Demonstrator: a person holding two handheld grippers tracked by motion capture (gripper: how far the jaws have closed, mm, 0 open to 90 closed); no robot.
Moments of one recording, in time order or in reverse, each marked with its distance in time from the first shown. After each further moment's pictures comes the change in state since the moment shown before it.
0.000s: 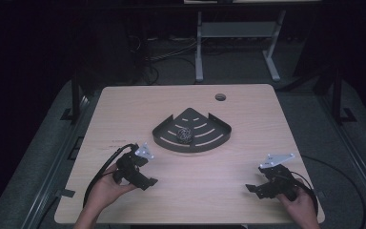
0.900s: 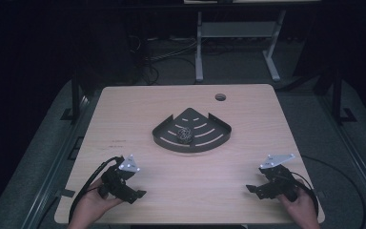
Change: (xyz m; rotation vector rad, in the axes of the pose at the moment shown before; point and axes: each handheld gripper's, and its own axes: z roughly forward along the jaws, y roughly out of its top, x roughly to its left) left arm -0.012 -0.043 -0.014 -0.008 0.018 -0.037; right arm 0.000 -0.002 0.000 0.011 -0.004 0.009
